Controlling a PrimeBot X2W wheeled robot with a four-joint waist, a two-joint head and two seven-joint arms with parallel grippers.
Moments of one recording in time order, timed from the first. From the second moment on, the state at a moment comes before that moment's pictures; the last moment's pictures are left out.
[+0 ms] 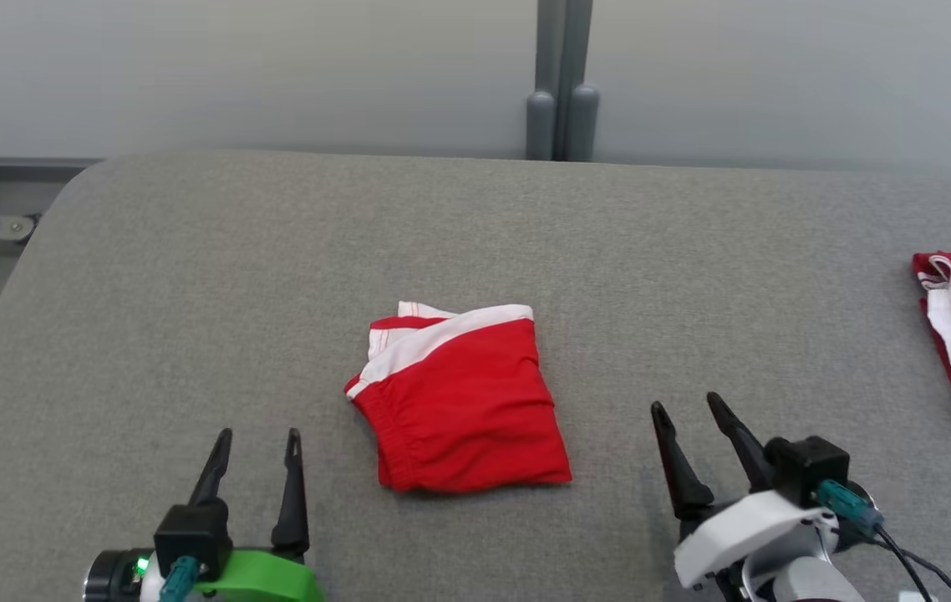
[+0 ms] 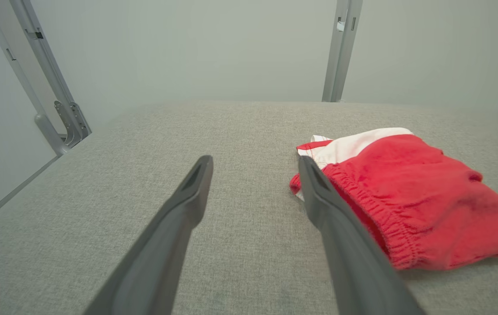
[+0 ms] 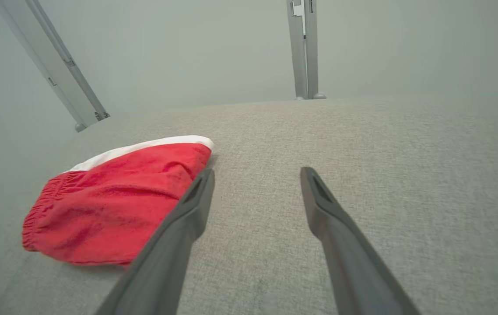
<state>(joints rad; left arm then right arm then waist) 0.01 0.05 -0.09 0.26 -0.10 -0.02 -0.26 -0.07 -0.05 0.16 0.33 0.25 0.13 -0.26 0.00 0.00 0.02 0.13</state>
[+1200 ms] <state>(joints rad) -0.04 0.05 -0.13 0.25 -0.10 -0.01 -0.26 -0.38 -0.05 0.25 0.73 0.50 0.13 -0.26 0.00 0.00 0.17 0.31</state>
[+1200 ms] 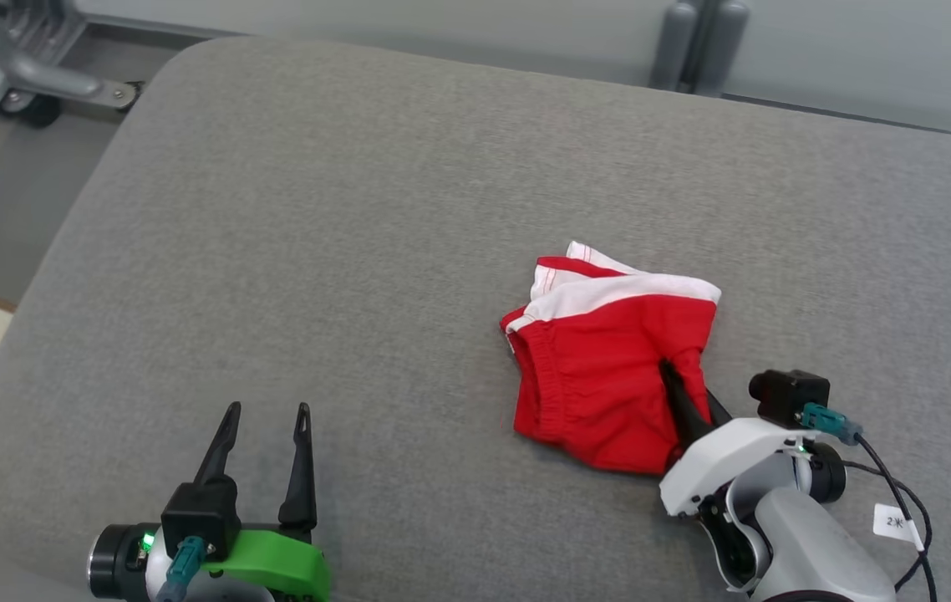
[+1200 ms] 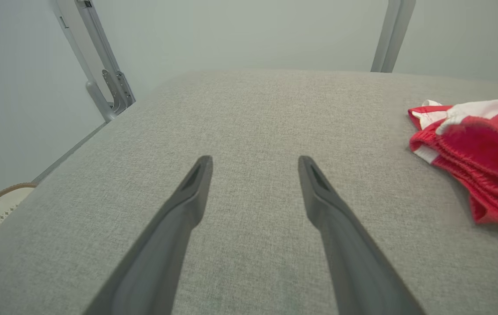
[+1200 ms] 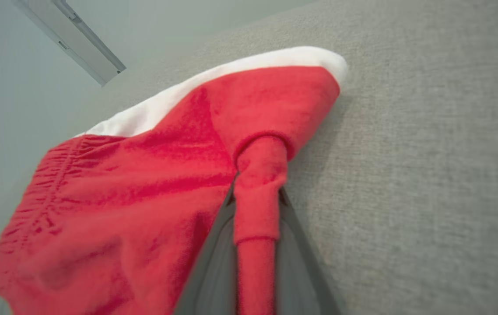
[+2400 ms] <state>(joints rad) -0.13 0.05 -0.18 0.23 -0.10 -0.05 -0.26 -0.50 -0.18 0.34 0.69 0.26 0.13 -0.26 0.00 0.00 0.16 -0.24</state>
